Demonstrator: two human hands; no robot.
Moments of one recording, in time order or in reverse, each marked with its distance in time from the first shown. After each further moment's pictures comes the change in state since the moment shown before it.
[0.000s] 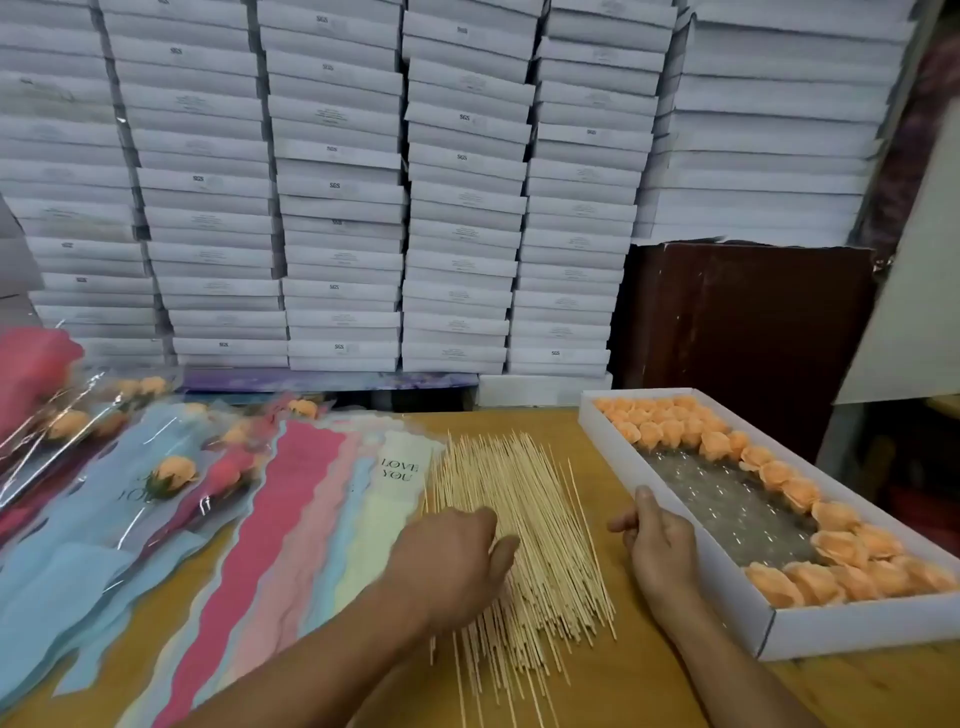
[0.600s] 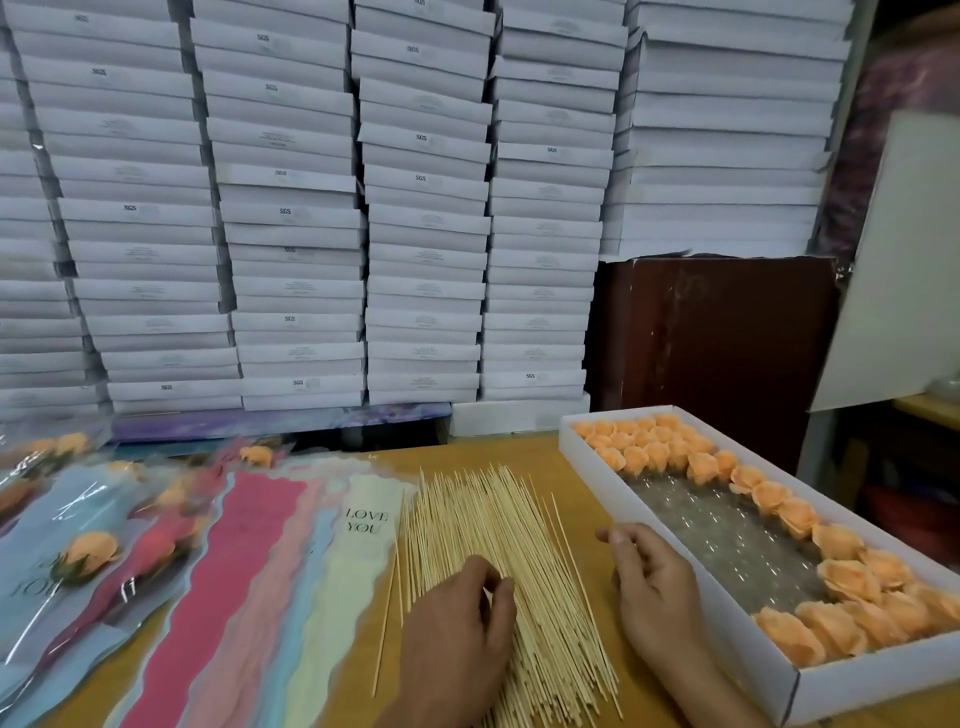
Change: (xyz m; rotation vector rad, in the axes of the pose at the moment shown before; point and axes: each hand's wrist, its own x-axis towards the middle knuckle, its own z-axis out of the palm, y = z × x) left_hand 0.023 0.007 0.064 -0.471 0.300 -0.087; right_hand -0.007 -0.019 0.002 -0.005 -0.076 -0.150
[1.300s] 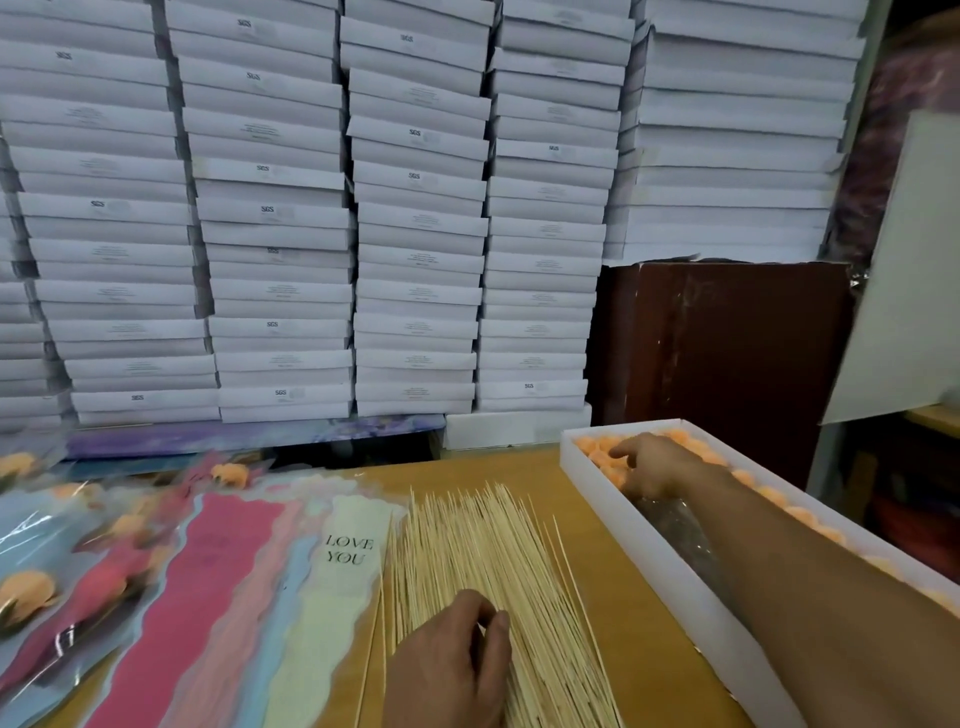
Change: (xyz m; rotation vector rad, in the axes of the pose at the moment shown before) left_hand 0.016 -0.006 0.005 -0.084 -0.003 -0.001; right_hand 0.216 0.028 -0.009 -0.914 -0.458 0.254
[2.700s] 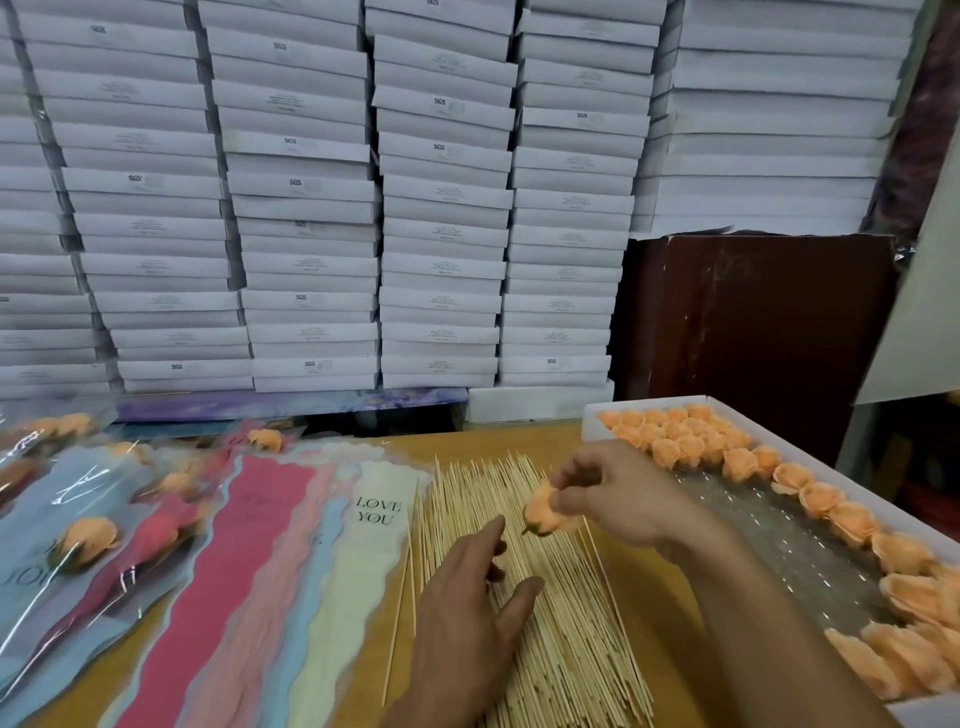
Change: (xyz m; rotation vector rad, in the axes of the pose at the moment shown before) left_hand 0.002 -0.014 0.006 -0.093 0.142 0.114; right_hand -0.158 -0.091 0.005 0.488 -0.117 -0.317
